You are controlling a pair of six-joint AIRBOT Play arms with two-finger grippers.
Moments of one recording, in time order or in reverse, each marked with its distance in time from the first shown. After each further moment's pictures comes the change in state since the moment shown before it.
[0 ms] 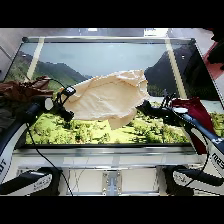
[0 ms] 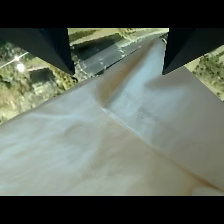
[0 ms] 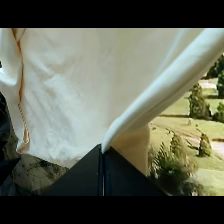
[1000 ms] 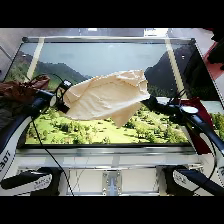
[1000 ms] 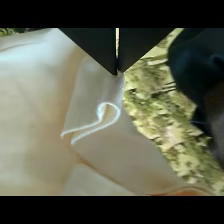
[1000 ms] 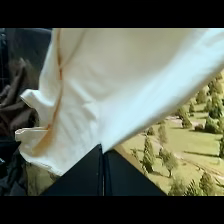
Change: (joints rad) left arm -0.013 -0.042 0.137 0.354 0.013 -0.295; right arm -0.103 0.209 0.002 -0.003 0.034 -0.025
